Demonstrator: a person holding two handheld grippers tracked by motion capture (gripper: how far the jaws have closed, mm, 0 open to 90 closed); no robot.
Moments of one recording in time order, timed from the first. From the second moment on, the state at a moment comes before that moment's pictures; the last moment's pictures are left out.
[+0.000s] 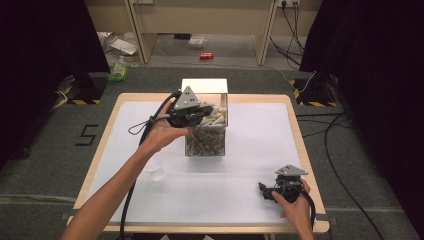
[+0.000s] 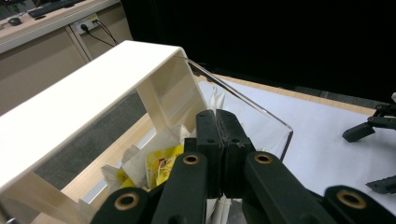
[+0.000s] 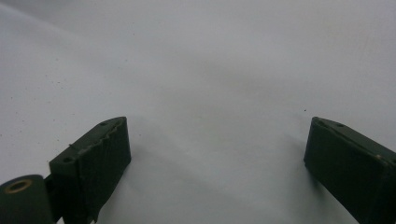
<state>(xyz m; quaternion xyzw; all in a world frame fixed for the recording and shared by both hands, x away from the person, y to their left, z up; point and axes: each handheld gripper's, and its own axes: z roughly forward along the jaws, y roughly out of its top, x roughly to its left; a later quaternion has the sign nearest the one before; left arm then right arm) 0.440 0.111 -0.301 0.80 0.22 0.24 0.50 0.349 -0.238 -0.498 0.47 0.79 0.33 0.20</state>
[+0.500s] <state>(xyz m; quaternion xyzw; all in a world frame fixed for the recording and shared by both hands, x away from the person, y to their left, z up) 0.429 0.140 -0.273 0.78 0.22 0.23 0.53 0.349 -0.238 -0.498 0.47 0.79 0.33 0.20</state>
